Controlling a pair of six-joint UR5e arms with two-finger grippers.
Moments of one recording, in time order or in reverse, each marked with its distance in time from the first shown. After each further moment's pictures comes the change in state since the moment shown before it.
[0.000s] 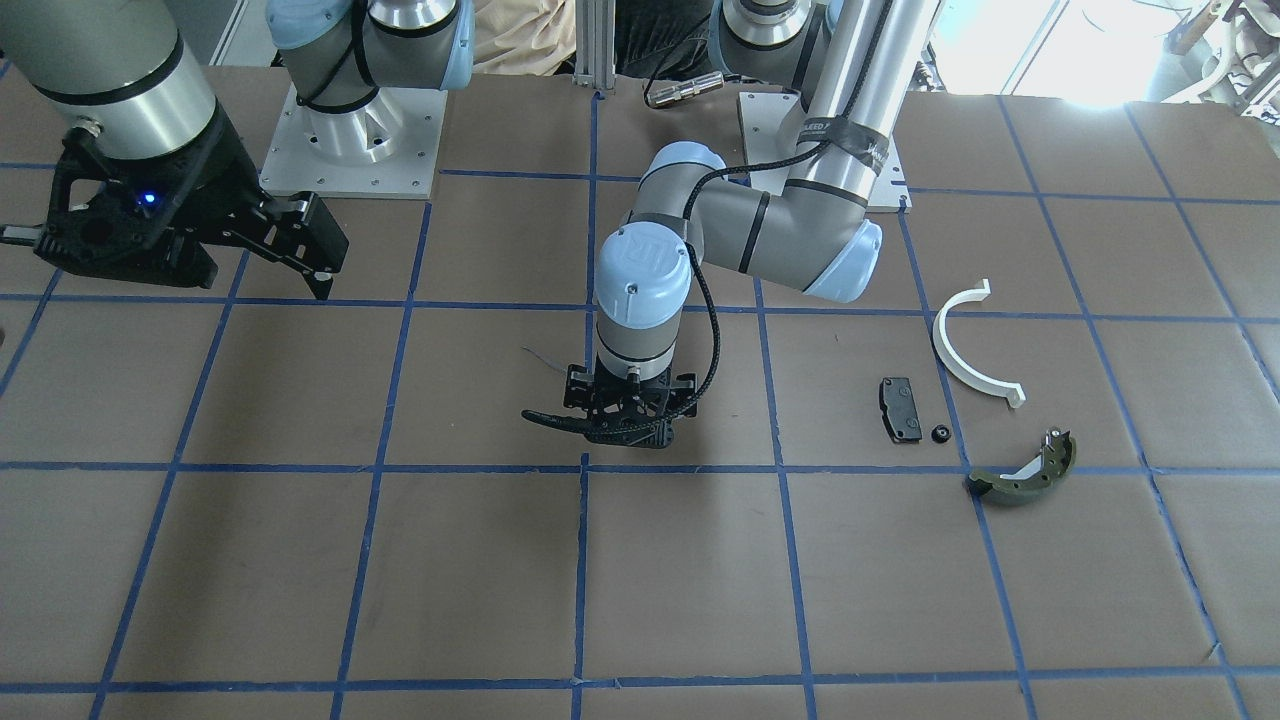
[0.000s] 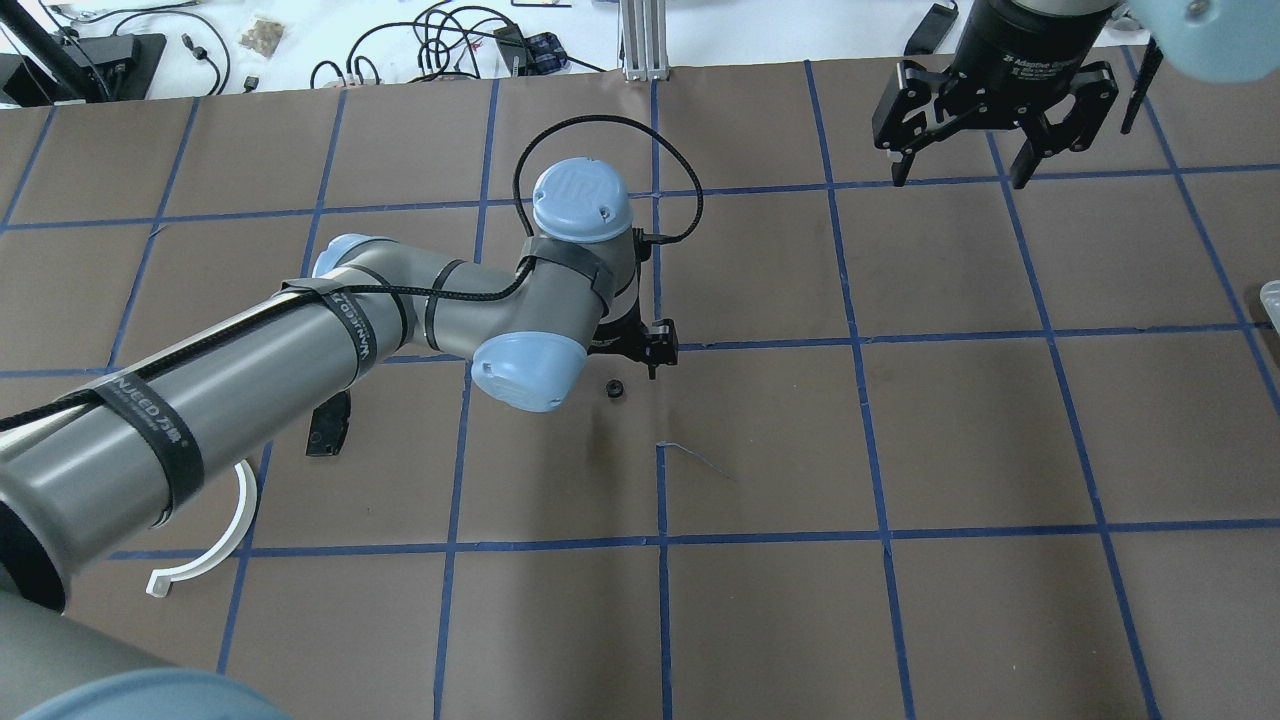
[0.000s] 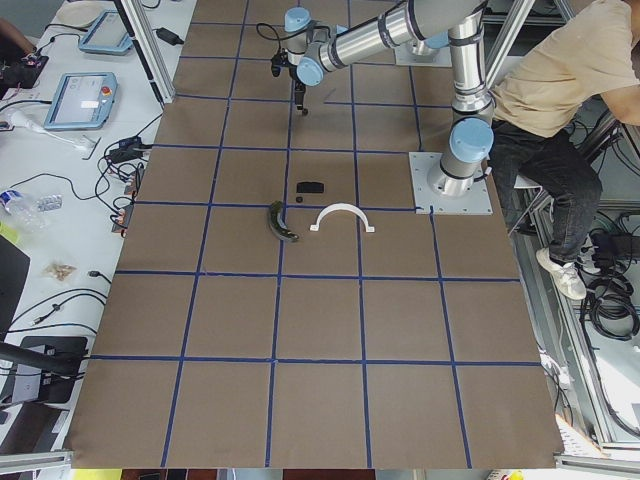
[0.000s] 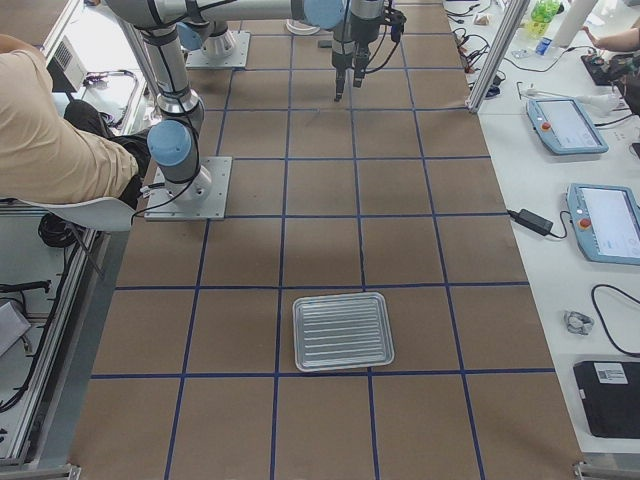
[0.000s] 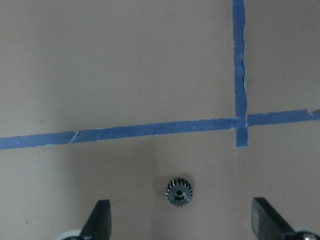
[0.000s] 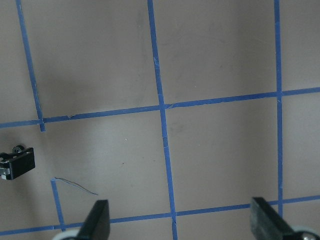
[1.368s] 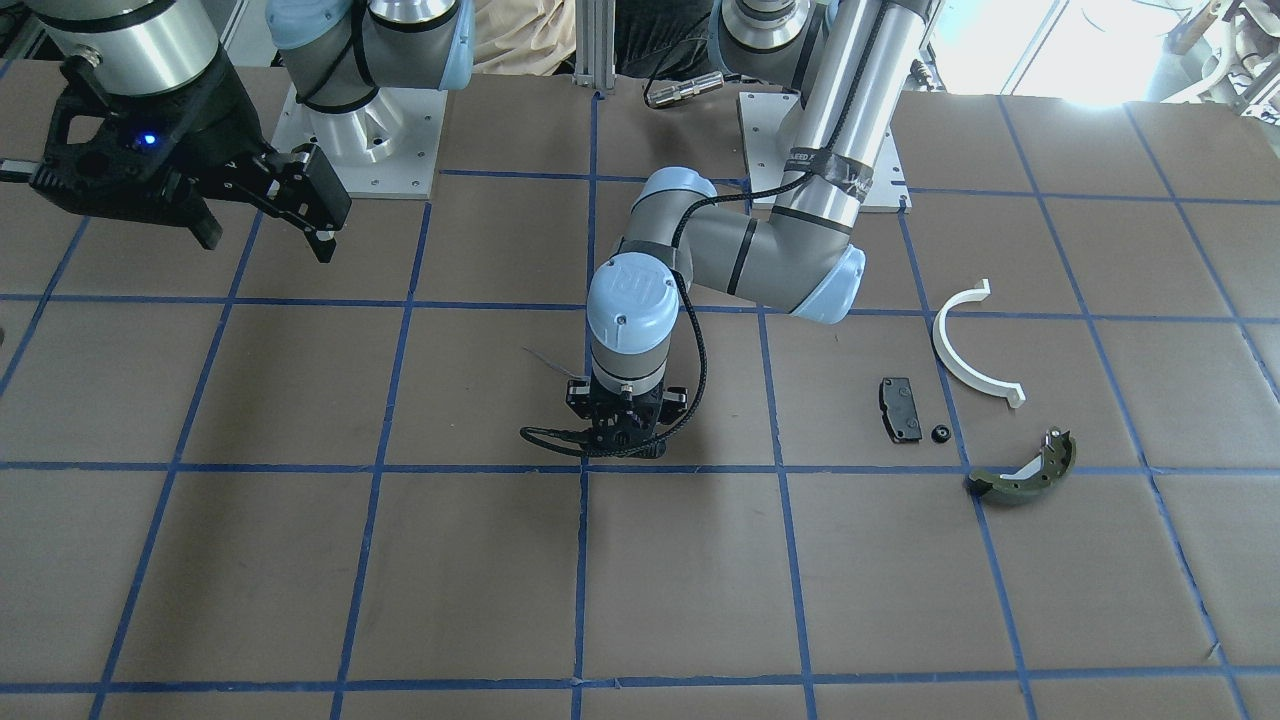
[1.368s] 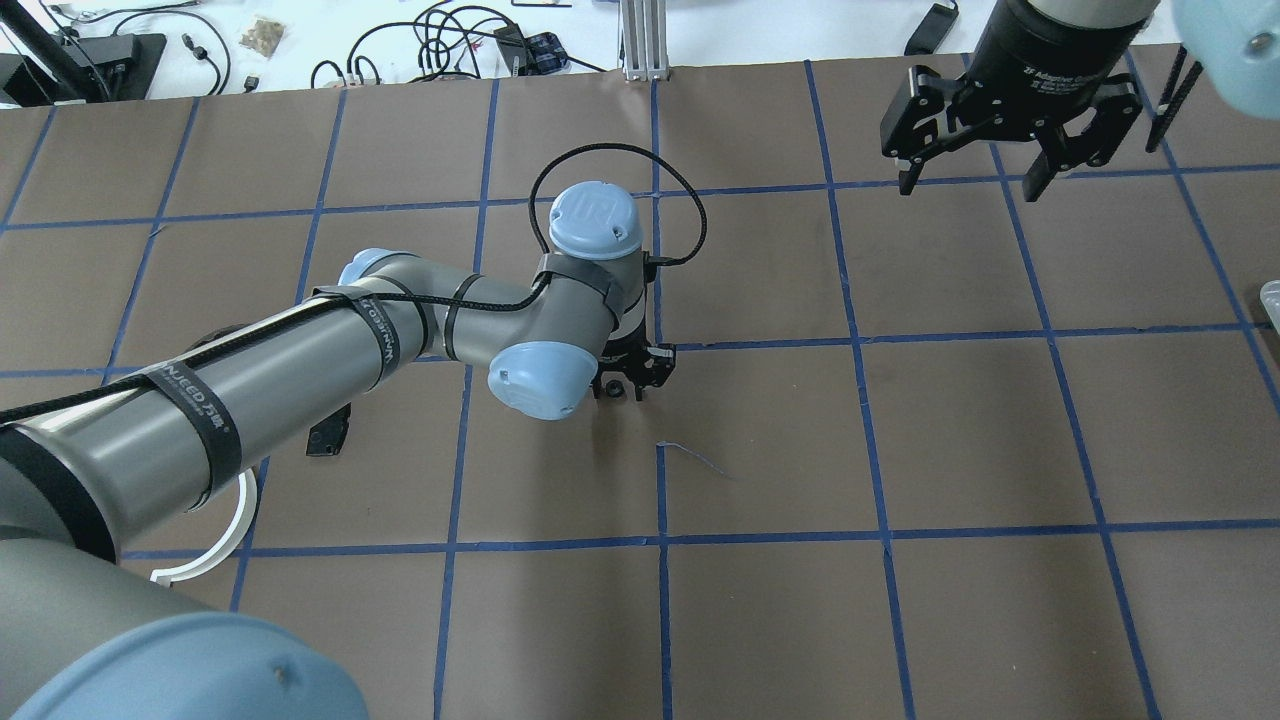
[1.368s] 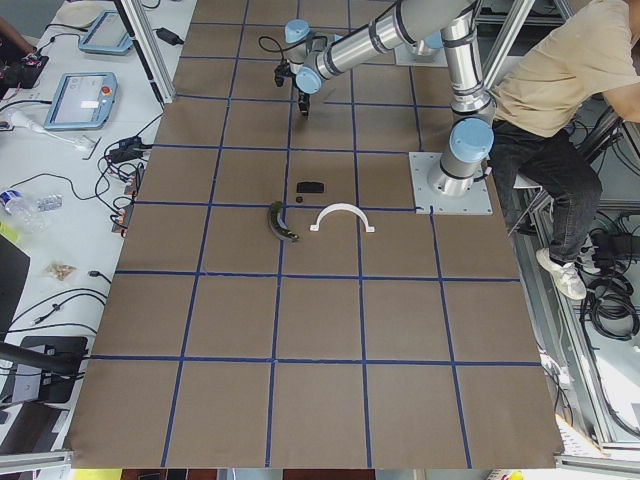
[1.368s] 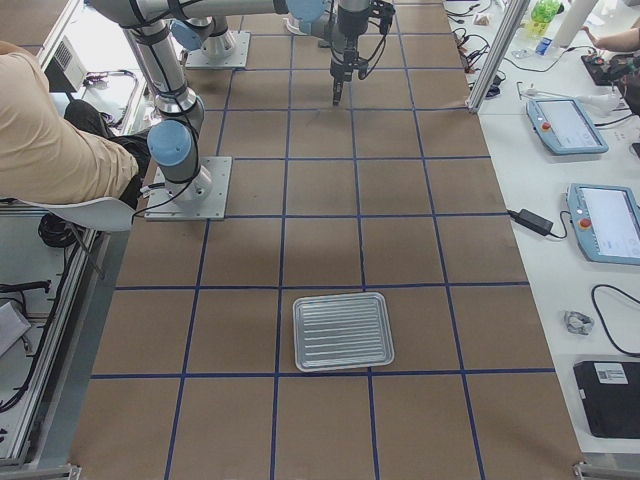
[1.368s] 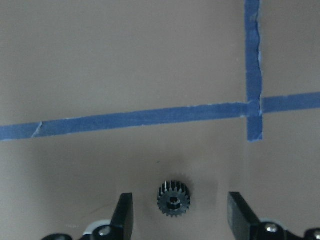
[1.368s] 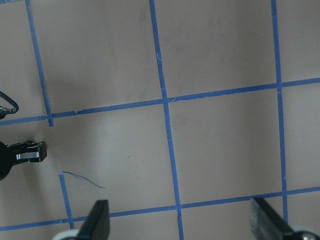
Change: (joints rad) left arm -0.005 -0.045 0.000 0.005 -0.004 -0.010; right arm -0.002 -0.074 0.035 -0.004 0.017 0.011
